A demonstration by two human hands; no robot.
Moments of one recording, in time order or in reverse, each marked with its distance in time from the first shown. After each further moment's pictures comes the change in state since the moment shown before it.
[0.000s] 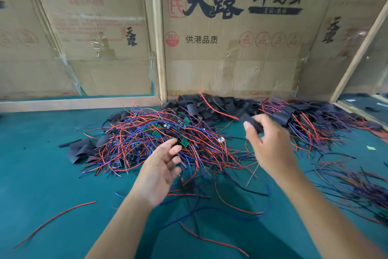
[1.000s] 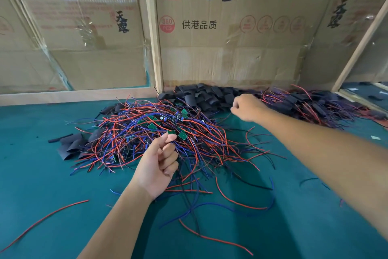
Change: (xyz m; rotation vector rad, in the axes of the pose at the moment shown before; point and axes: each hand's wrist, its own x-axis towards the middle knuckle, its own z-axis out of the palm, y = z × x) left_hand 0.027 -0.009 -0.015 -0.105 -0.144 -0.002; right_hand 0.112 0.084 0.090 -0.526 -0.697 0.131
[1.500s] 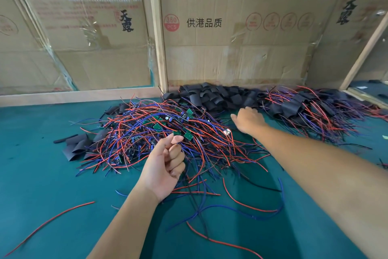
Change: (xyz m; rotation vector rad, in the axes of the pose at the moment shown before) left_hand 0.000 0.000 0.000 -0.017 -0.018 -0.018; right_hand 0.008 -0.010 0.062 -0.038 -0.020 0.252
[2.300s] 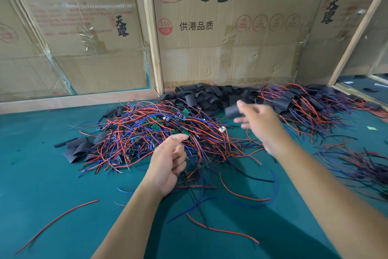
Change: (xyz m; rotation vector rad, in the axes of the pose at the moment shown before) left_hand 0.000 -0.009 0.011 0.305 0.049 0.102; right_hand -0.139 0.003 -0.075 1.191 0.146 -0.020
